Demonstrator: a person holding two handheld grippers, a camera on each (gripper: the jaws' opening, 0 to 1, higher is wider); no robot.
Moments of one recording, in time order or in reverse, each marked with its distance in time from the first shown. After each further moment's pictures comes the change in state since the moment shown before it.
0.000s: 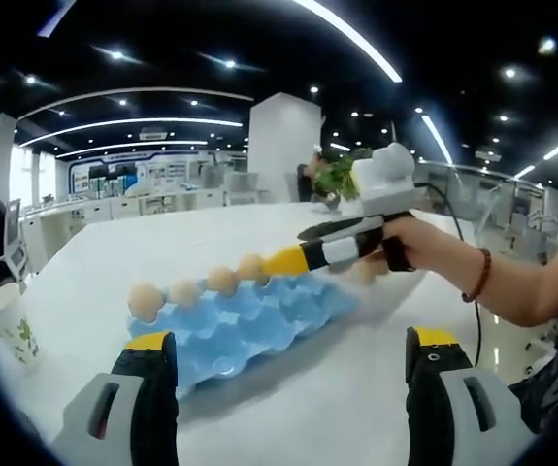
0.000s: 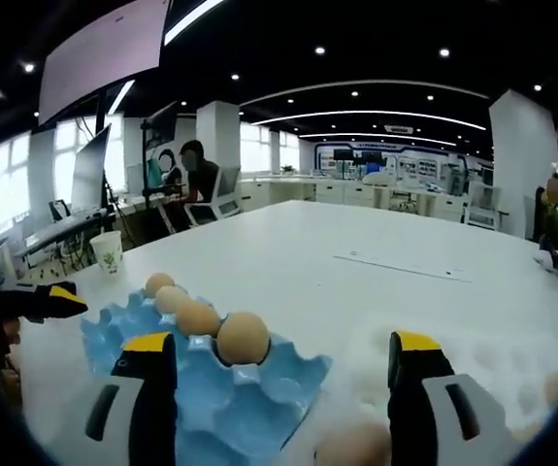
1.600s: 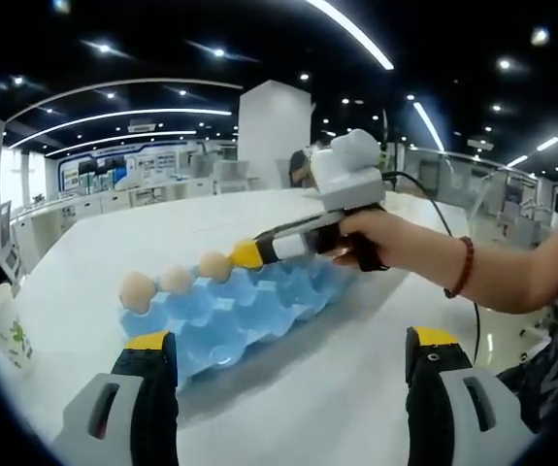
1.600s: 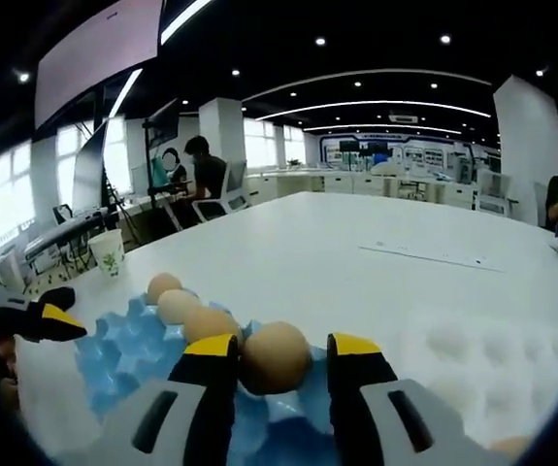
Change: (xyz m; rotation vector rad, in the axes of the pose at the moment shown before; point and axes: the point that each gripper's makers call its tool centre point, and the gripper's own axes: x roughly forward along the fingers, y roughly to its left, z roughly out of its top) left arm 0.002 -0.003 -0.013 0.027 0.058 -0.047; right arm 0.039 0.026 -0.007 0.023 0.024 0.038
